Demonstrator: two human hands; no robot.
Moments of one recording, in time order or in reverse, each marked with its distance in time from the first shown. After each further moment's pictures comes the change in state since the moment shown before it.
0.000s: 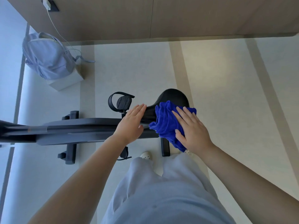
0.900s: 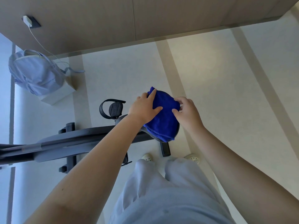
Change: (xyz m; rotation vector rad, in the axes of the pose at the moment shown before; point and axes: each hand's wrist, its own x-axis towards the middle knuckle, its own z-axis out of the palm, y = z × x) left_hand 0.089 0.090 -0.022 0.061 -0.158 -0.115; right_hand 0.046 0.030 -0.018 0.726 0.181 0.532
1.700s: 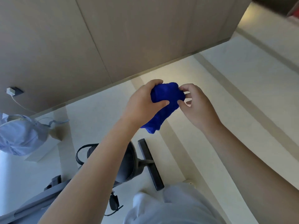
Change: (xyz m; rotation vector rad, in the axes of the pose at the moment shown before) left_hand 0.009 0.246 -0.083 -0.324 0.220 0.368; right_hand -0.005 0.008 -0.248 0.039 0.320 -0.241
